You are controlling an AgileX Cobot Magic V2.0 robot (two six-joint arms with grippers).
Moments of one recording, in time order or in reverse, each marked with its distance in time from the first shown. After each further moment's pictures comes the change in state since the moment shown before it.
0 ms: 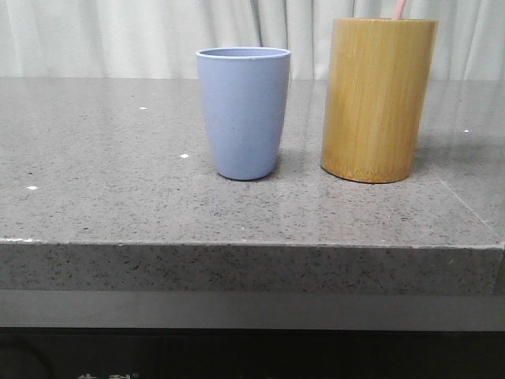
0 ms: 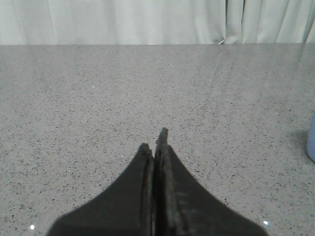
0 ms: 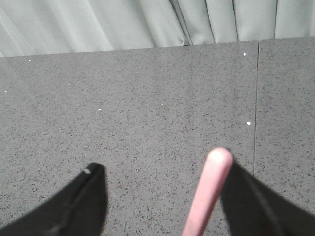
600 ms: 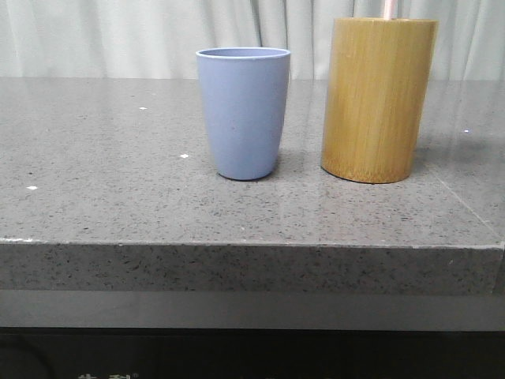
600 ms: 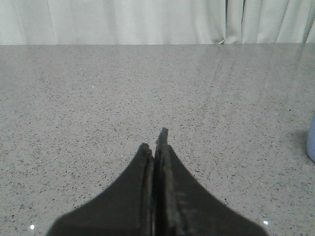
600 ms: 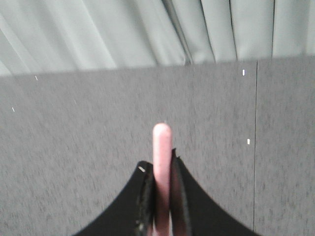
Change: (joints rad) left arm 0.000 0.000 0.000 0.000 0.000 0.000; right arm 0.000 -0.037 -0.002 0.004 -0.042 0.000
